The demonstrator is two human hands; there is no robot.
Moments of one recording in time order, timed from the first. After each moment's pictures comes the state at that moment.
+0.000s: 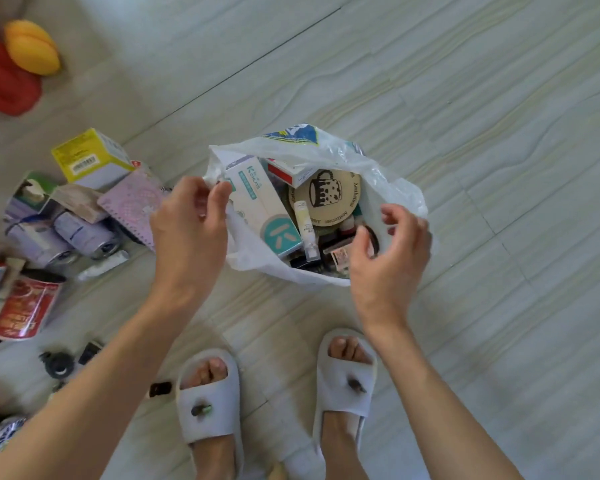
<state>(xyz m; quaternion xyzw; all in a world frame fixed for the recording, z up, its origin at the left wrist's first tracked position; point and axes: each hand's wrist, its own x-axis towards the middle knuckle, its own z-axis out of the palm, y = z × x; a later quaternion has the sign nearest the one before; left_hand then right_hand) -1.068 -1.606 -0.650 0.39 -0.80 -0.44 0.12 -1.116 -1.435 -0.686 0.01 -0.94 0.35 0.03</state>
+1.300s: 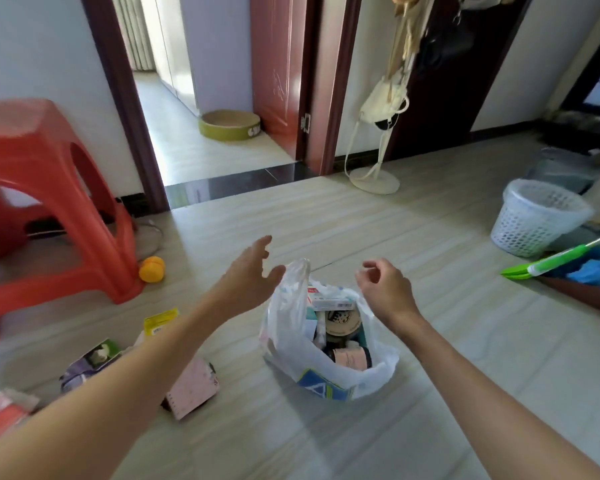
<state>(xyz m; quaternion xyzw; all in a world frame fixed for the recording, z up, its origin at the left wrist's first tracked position) -1.069 -1.633 -0.537 0.21 -0.90 -0.37 0.09 -1.173 -1.455 -0.552 0.15 -0.90 0.41 -0.07</state>
